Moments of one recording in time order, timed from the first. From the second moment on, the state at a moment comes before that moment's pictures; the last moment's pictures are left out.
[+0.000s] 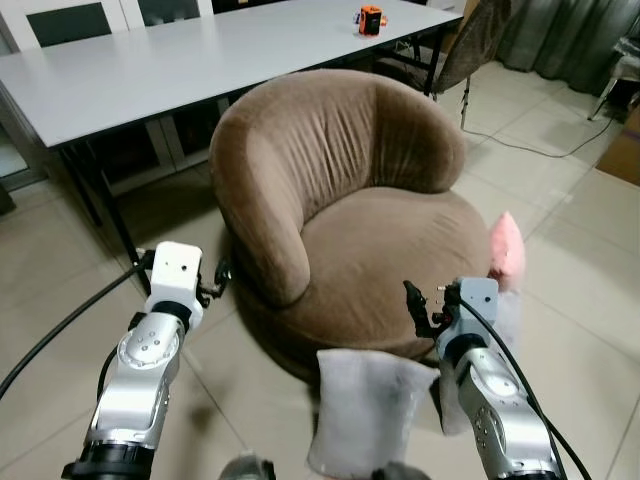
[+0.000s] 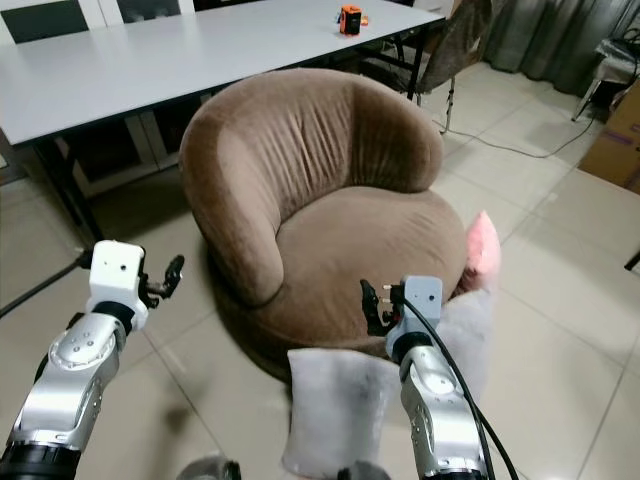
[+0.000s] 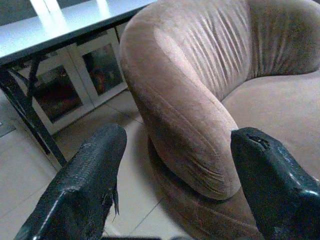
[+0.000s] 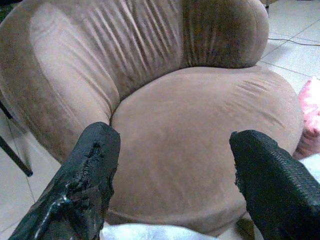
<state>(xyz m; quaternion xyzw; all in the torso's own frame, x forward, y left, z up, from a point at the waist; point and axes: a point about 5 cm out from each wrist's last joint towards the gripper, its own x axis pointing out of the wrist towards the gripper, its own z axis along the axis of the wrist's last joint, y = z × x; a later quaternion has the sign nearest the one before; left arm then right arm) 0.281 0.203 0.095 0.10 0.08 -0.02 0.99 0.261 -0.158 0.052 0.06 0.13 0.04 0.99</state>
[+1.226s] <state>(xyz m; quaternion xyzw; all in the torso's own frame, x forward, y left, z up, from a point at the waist) 0.281 0.202 0.086 0.11 0.10 -0.03 0.99 0.259 -0.143 0.062 0.06 0.13 0.04 0.99</state>
